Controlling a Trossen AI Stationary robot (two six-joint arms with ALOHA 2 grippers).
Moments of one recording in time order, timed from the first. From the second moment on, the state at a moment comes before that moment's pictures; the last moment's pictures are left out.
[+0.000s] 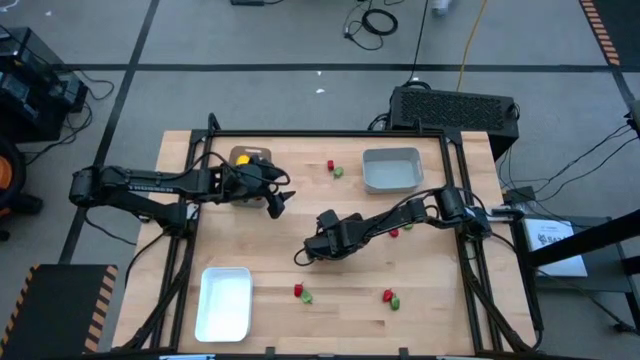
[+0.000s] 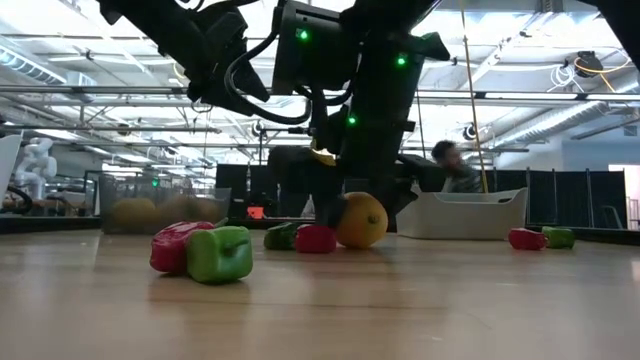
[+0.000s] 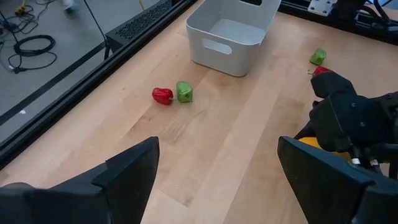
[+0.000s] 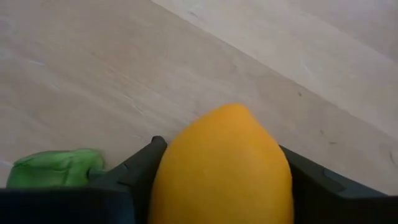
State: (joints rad) left arm 0.10 1.16 0.79 -0.23 -0.29 -0.26; right arm 0.19 2.20 1.56 -0.79 0.44 1.24
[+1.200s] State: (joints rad) left arm 0.10 1.16 0.71 -0.19 -0.29 -0.25; right arm 0.16 1.92 1.56 -0.72 0.41 0.88
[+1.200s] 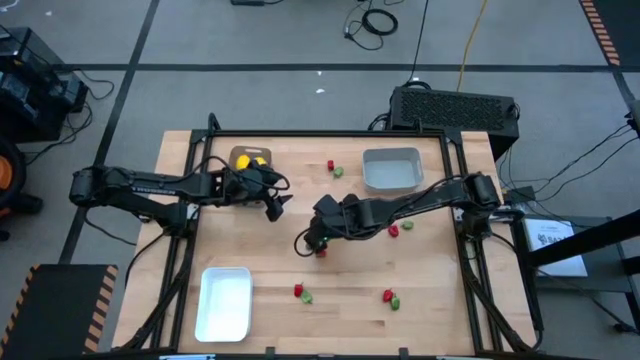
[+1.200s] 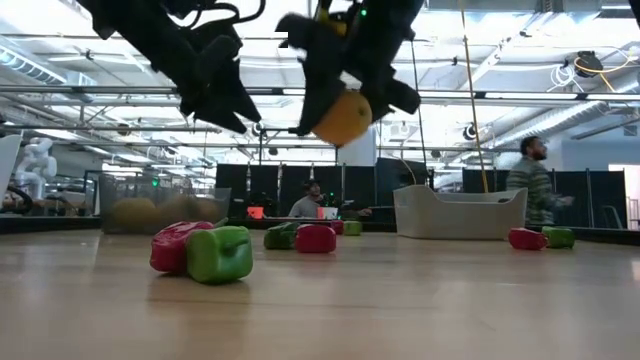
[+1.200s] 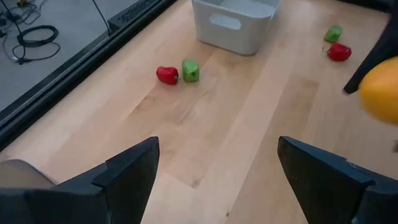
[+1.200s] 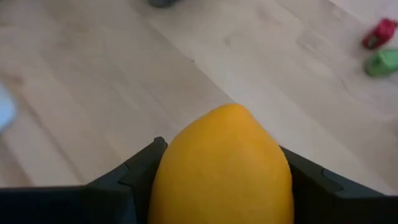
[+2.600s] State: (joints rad) left arm -0.13 1.40 0.72 0.18 0.07 0.30; right arm 0.27 1.89 1.56 -0.55 -0.02 0.70
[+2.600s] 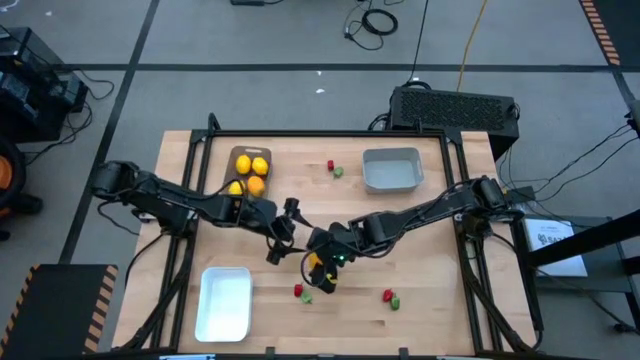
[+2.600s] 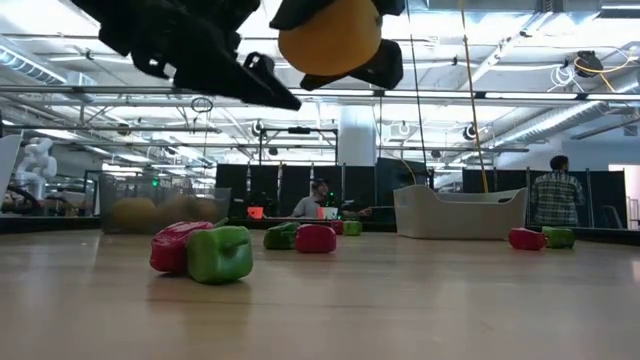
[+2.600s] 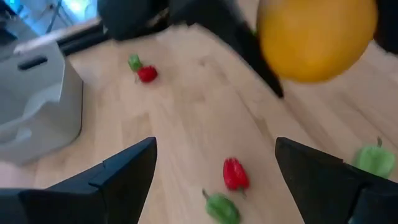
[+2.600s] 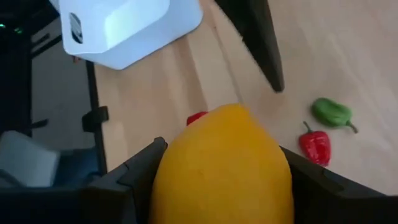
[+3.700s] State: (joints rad) left arm -0.42 1.21 0.72 0.24 -0.24 0.59; right arm 0.25 1.84 1.56 -0.37 -0.17 0.58
